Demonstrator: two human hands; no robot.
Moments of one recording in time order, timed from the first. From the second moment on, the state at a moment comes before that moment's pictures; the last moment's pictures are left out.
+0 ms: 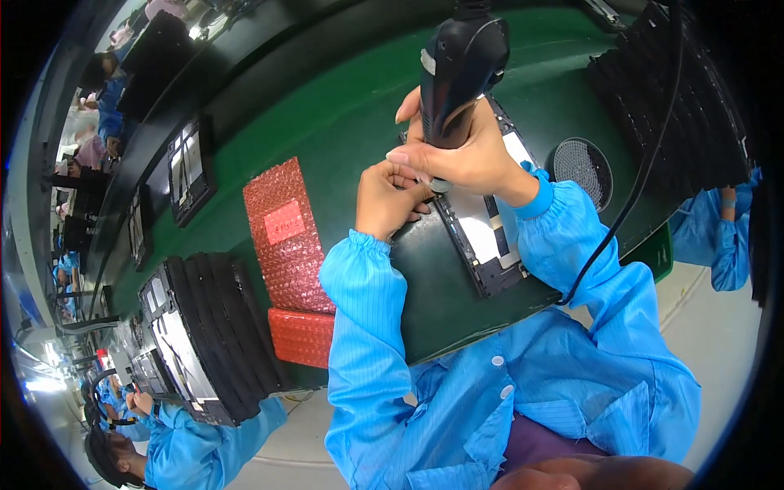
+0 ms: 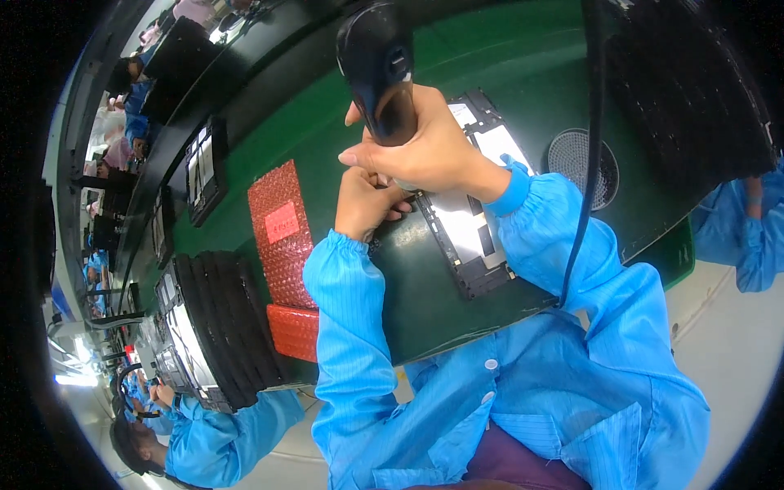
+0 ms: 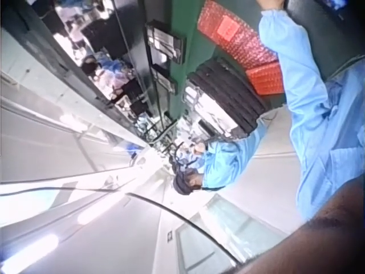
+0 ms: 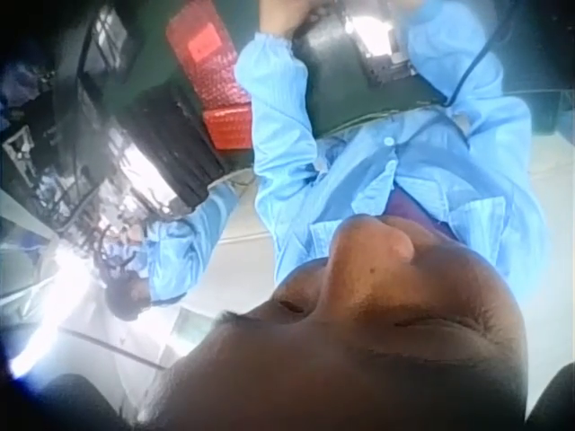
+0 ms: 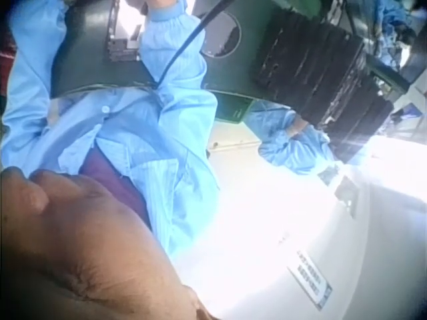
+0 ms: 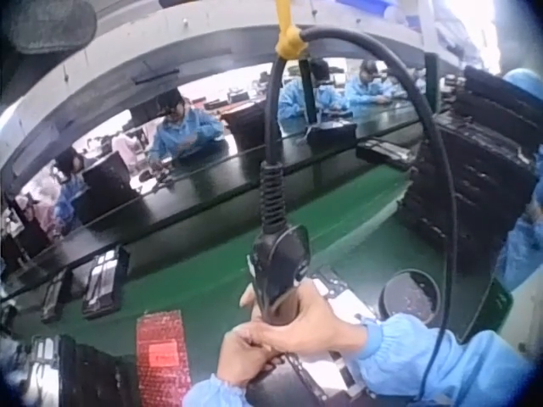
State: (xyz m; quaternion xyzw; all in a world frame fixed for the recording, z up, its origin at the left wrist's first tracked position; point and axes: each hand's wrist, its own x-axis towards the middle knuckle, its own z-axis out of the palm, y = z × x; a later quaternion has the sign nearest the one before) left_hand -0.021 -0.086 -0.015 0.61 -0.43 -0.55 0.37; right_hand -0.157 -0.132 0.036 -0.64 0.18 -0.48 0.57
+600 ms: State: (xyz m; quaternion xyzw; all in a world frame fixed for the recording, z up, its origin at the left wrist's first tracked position) left_hand -0.019 -0.086 -0.014 0.60 -0.44 -0.53 0.40; right_hand -0.155 -0.127 0.034 -0.70 0.19 -0.45 0.52
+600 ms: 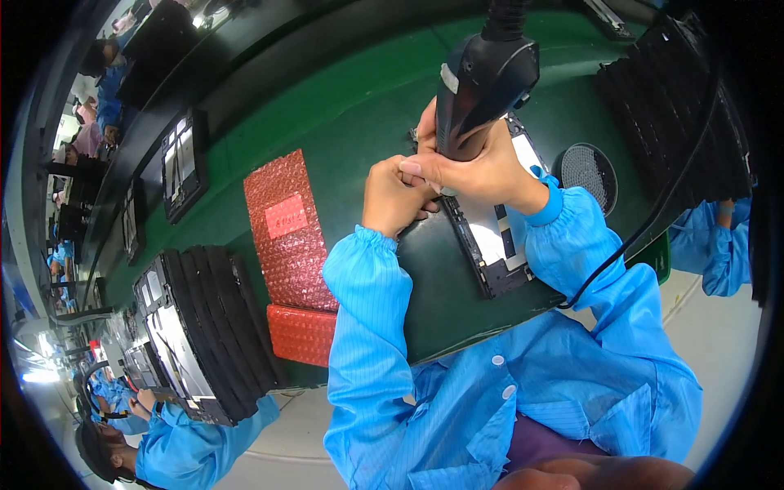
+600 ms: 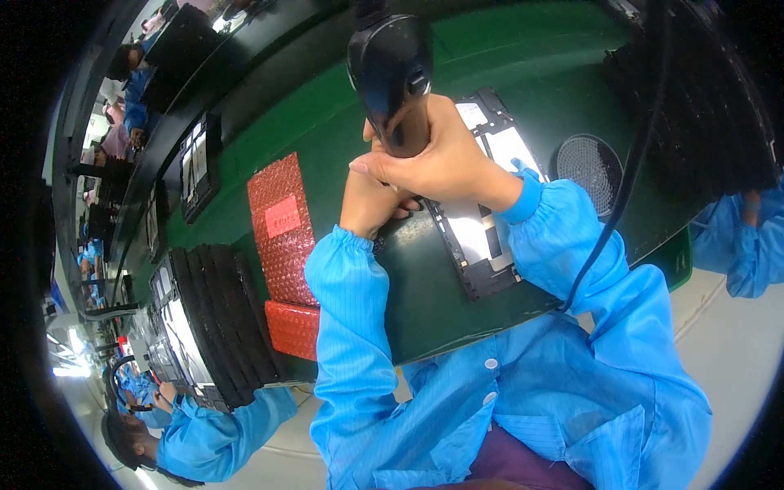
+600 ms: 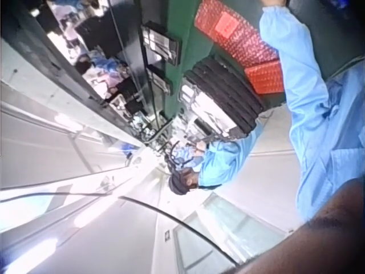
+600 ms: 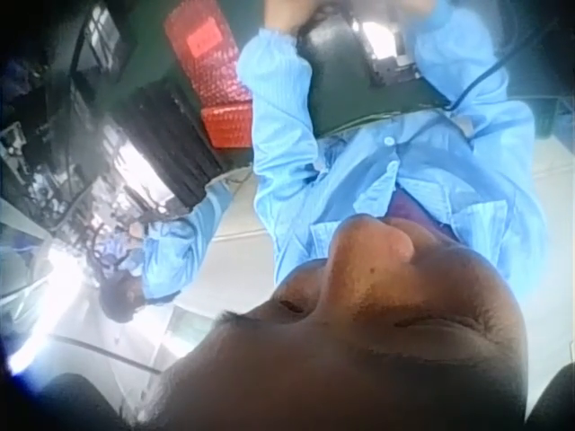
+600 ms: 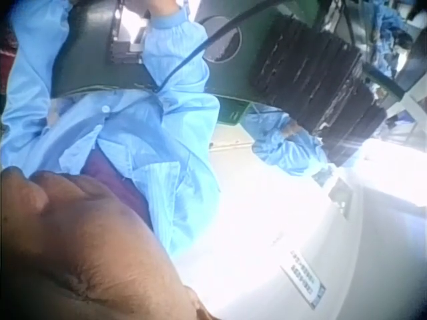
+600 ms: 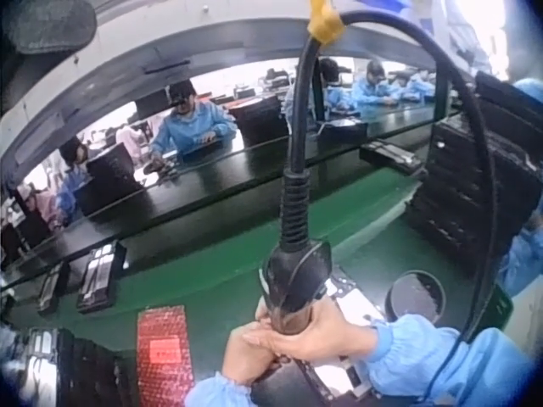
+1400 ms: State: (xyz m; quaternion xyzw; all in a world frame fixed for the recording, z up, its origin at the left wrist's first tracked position) left_hand -0.040 -0.083 0.008 0.62 -0.48 -0.52 0.34; right_hand -0.341 -0.164 0.035 -0.57 0.34 -0.62 0.42
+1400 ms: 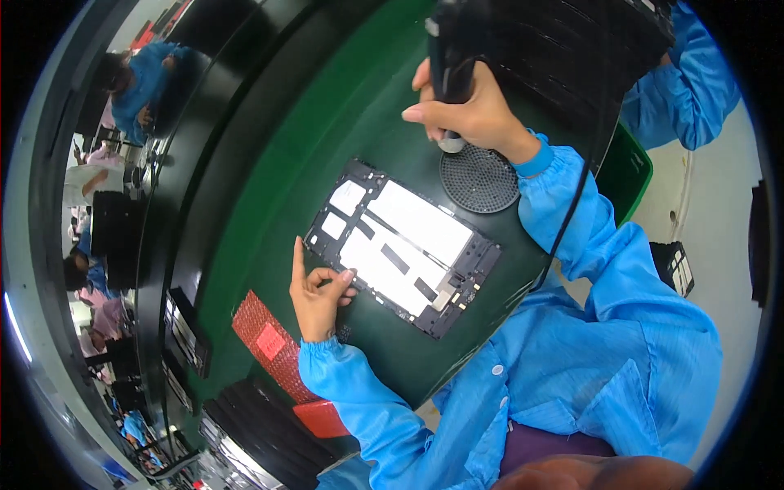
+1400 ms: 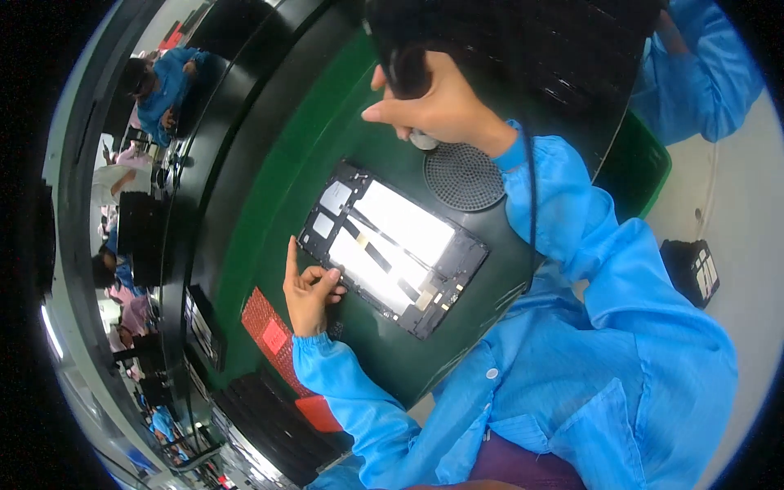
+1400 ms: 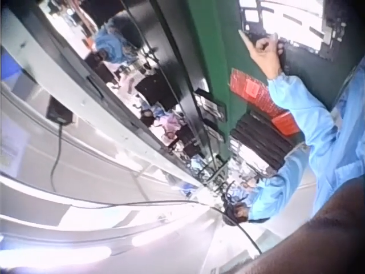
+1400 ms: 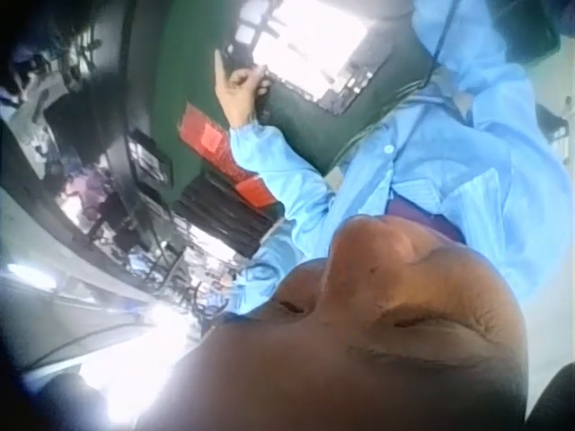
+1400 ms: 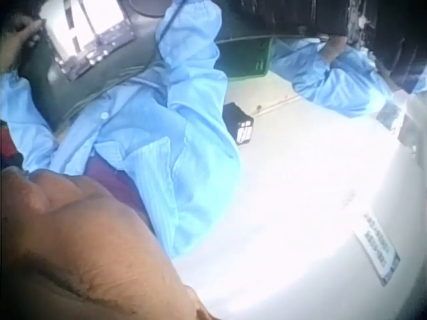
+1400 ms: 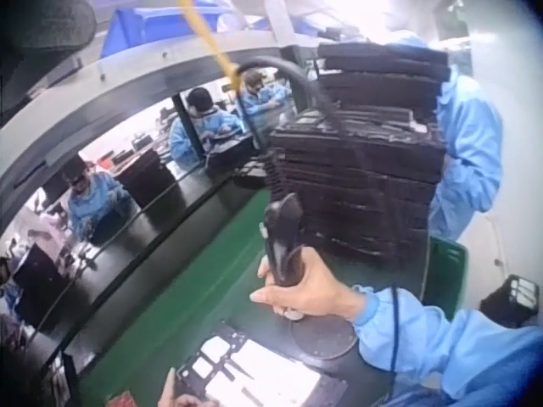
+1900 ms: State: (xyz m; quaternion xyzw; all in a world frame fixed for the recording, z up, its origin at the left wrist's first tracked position) left_hand -0.046 -0.081 0.007 0.60 -0.49 -0.53 0.35; right_hand -0.334 -0.176 0.029 -0.59 0.34 -0.58 0.44
